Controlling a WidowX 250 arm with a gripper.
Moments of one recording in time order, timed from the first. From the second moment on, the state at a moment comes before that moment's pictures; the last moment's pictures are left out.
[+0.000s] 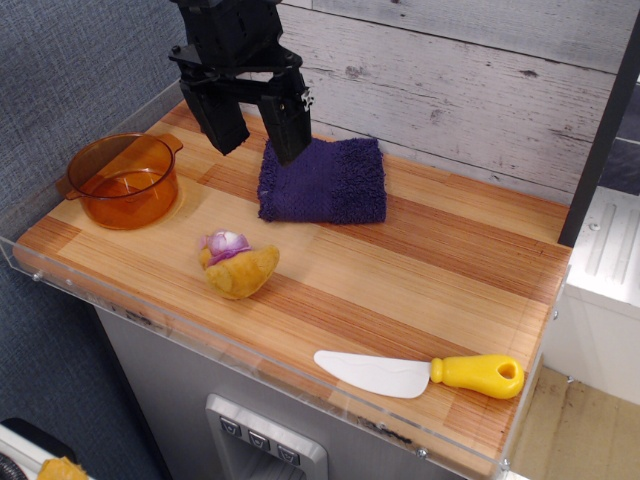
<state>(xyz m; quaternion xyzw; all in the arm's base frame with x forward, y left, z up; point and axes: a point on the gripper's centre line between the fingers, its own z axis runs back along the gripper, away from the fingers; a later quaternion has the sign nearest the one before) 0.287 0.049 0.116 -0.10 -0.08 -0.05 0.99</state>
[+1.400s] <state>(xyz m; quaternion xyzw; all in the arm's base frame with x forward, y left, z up) 0.267 0.163 0.098 0.03 -0.06 0.16 0.98</state>
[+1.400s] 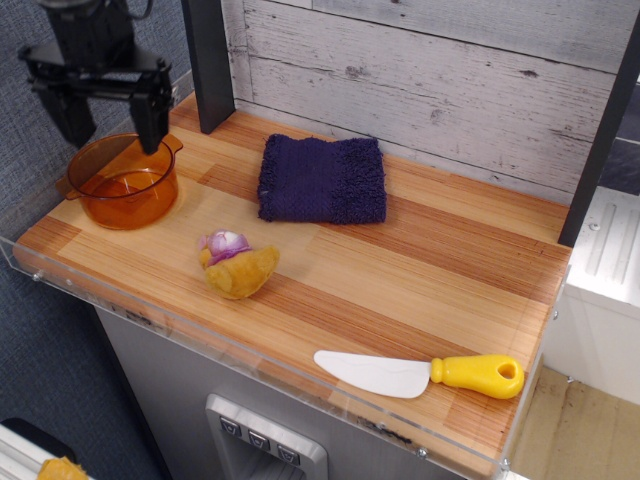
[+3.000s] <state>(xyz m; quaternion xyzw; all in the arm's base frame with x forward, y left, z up) 0.313 0.136 0.016 0.00 -0.10 0.14 0.99</state>
